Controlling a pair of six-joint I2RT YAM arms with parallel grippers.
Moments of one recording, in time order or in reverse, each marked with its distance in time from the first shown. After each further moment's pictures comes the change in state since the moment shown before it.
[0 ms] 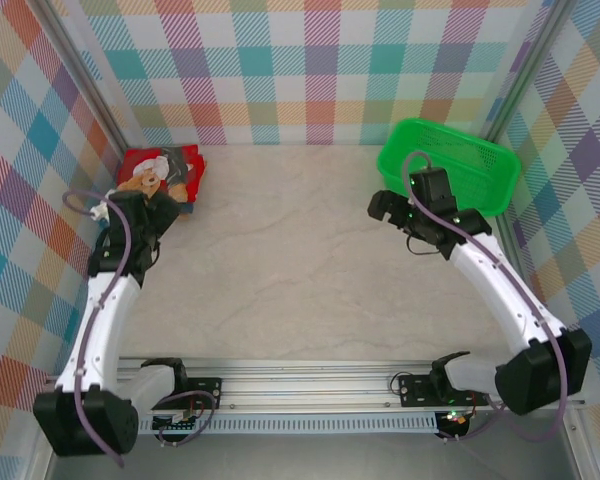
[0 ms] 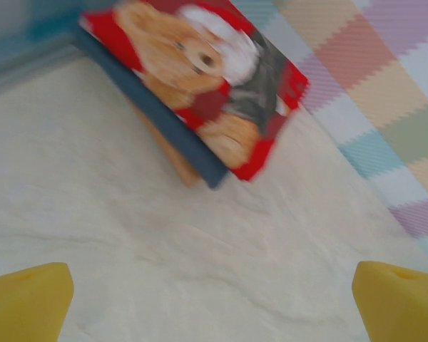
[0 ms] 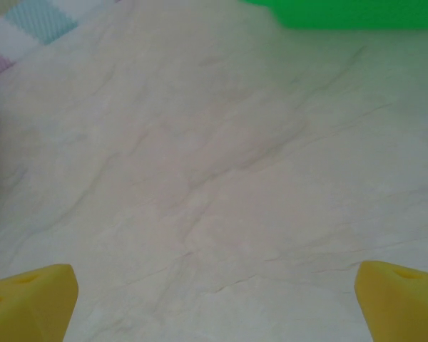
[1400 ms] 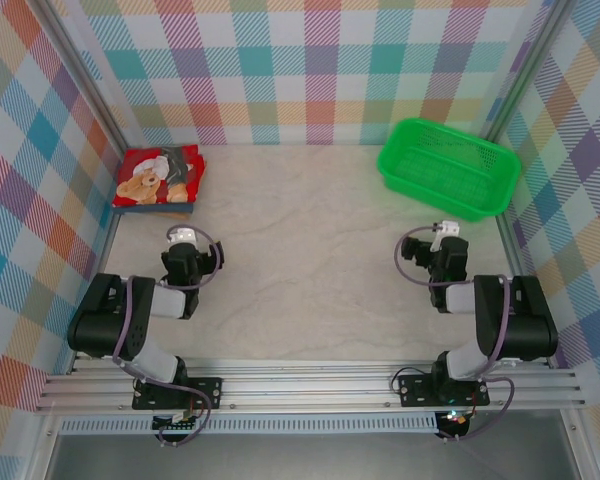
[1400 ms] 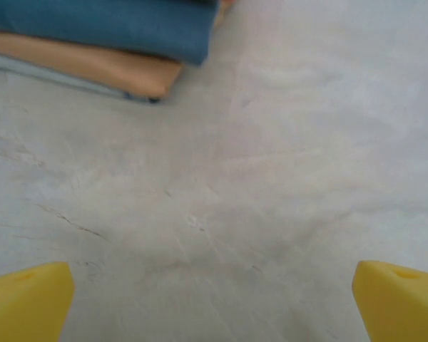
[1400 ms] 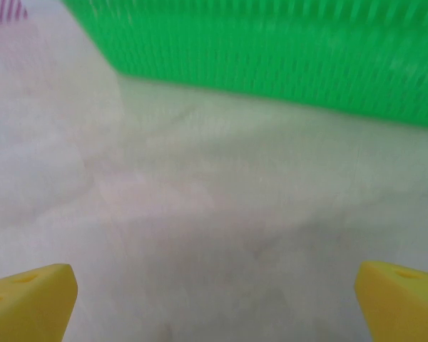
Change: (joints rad) left arm -0.136 0.571 -0.602 1.306 0.014 0.603; right arm -0.346 0.297 -0.831 1.453 -0.069 -0.485
